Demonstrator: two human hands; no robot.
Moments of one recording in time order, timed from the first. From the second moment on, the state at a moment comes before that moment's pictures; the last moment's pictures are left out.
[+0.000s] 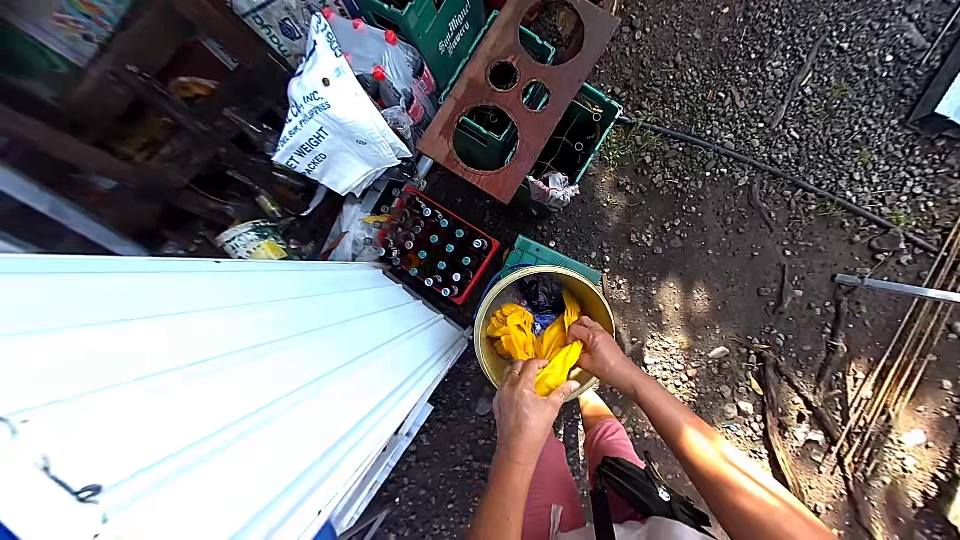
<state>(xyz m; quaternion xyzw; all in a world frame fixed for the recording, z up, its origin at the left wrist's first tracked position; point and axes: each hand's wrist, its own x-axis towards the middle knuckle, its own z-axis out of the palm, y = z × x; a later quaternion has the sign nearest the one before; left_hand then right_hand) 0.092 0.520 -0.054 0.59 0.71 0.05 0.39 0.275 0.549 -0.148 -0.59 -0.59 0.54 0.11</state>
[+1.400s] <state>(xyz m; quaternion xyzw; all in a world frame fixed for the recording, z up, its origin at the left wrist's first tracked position) 0.099 0.618 -0.275 0.45 0.63 -0.35 0.53 0.224 0.625 -0.285 -0.53 -0.52 0.57 -0.37</state>
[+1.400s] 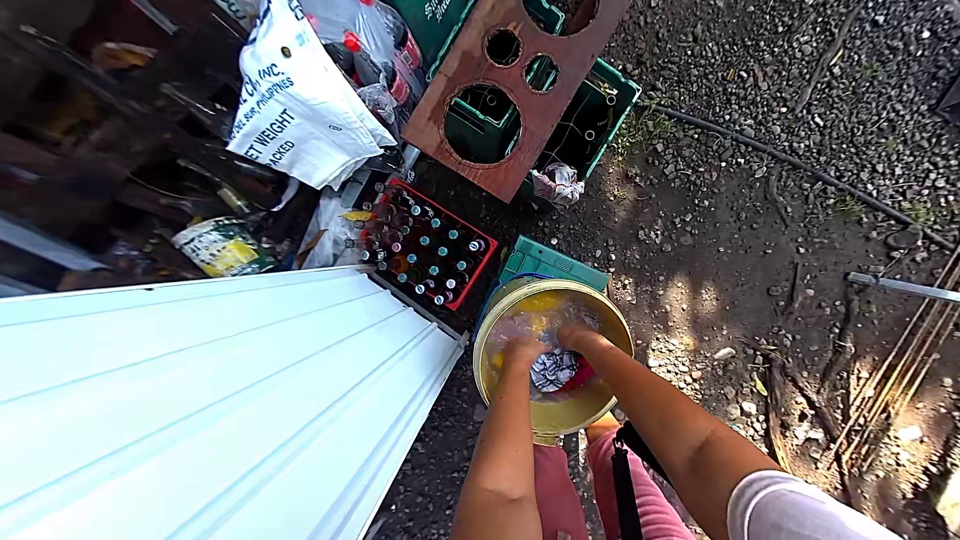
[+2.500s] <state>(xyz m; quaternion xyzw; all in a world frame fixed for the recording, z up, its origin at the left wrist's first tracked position) 0.106 0.549 -0.280 0.43 0.69 -0.35 0.48 0.223 0.552 -0.271 -0.60 -0.55 0.49 -0.31</state>
